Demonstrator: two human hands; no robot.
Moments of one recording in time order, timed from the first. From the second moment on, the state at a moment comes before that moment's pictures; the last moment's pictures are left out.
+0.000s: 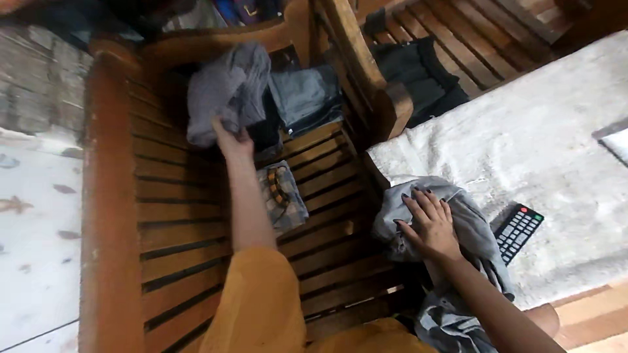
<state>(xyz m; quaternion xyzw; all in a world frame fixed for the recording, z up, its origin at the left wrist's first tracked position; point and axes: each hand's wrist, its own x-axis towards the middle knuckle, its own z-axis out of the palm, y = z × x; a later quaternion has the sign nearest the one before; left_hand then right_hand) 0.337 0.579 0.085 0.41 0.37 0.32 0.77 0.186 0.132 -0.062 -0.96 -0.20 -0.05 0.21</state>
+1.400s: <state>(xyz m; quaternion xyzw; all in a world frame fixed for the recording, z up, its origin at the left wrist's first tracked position) 0.376 0.627 -0.019 0.45 0.54 0.29 0.66 0.186 0.131 -0.058 -0.96 -0.19 -0.04 0.21</state>
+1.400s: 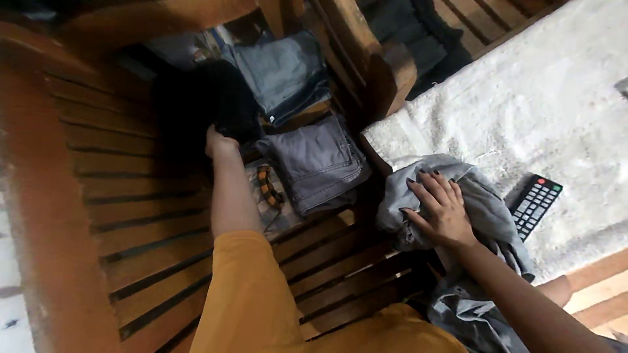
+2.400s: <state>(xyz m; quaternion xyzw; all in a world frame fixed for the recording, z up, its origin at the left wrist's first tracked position) 0.385 0.644 -0.025 0.43 0.43 0.21 0.77 0.187 0.134 -0.053 -0.96 -0.18 -0.05 0.22</state>
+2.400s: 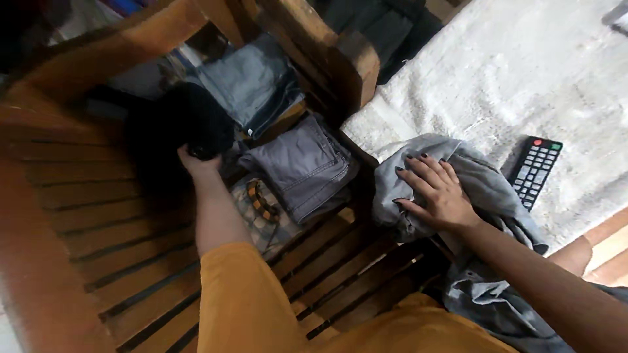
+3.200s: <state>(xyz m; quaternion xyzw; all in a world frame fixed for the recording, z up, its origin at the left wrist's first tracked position) 0.423 0.559 0.120 0.37 0.06 0.38 0.85 0.188 0.134 -0.060 -0.96 -0.18 -0.03 0.22</state>
